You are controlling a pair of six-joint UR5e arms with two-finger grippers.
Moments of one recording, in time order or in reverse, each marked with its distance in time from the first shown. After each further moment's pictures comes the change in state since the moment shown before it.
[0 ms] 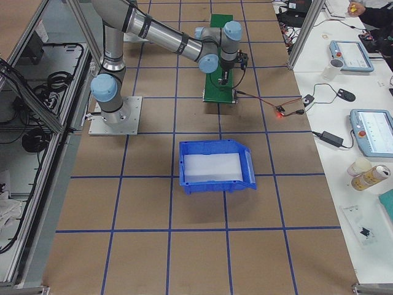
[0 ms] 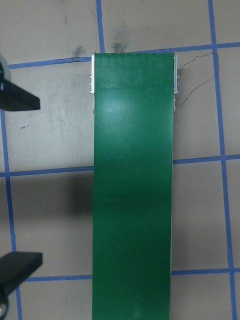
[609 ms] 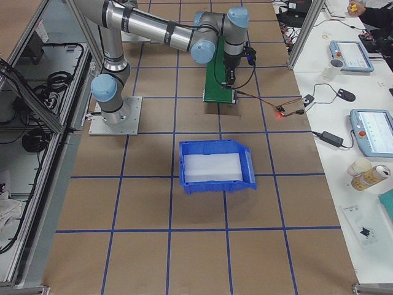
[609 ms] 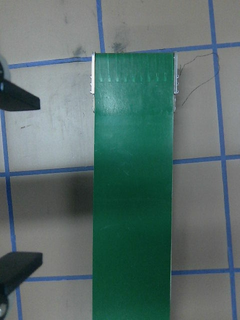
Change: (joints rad) left arm 0.000 0.000 -0.001 0.000 0.000 0.000; right arm -0.173 -0.130 -0.110 0.205 -0.157 -0.306
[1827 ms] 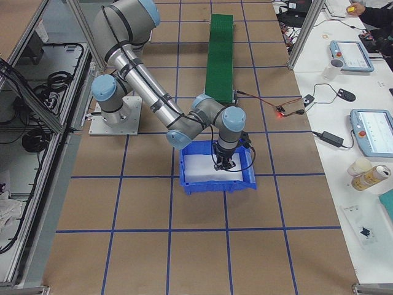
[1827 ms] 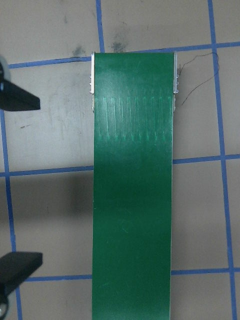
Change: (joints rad) left arm -0.001 0.000 0.000 0.001 0.000 0.000; right arm -0.536 0.248 0.033 -0.292 -0.001 -0.981
